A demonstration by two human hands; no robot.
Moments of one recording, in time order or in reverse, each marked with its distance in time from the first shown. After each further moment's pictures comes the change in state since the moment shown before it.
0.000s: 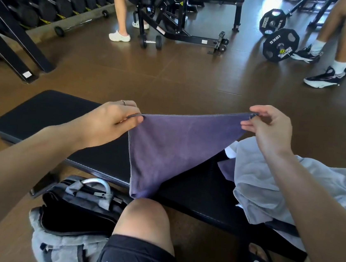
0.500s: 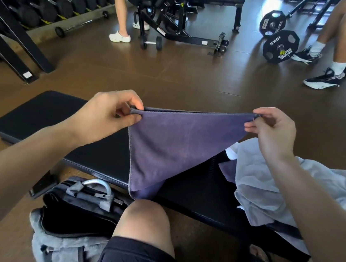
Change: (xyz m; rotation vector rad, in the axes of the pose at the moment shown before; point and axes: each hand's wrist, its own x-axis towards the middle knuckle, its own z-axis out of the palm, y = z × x) left_hand -0.001 0.008 -0.011 -0.204 0.173 -0.057; right_hand -0.003 0.001 0.000 0.004 0.053 -0.035
